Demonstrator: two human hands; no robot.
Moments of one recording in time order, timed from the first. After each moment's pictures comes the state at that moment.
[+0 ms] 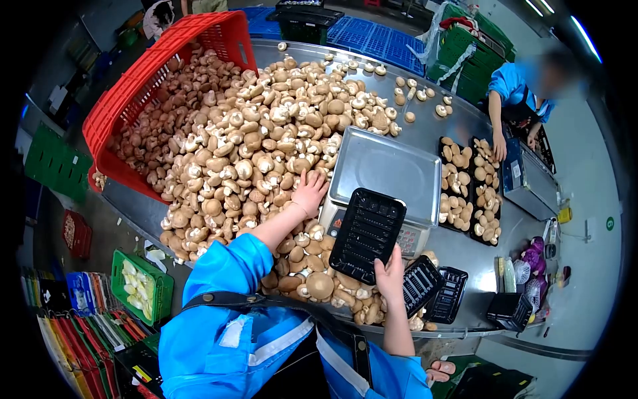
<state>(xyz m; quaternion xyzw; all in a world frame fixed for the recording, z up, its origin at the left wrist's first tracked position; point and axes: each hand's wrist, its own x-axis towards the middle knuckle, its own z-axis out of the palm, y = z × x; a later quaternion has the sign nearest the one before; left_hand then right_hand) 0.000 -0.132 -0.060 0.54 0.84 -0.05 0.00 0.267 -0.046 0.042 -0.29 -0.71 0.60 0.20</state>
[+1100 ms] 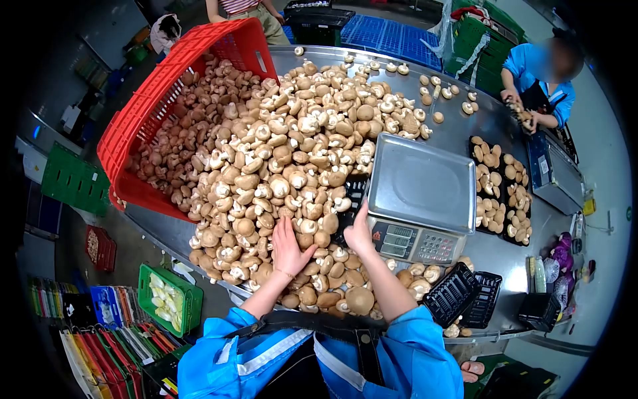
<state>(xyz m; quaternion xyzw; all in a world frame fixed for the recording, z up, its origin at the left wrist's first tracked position) 0.039 -0.284 -0.015 0.26 0.93 0.26 0.01 0.085 -0.094 -0.045 -0.30 -0.80 0.51 0.06</state>
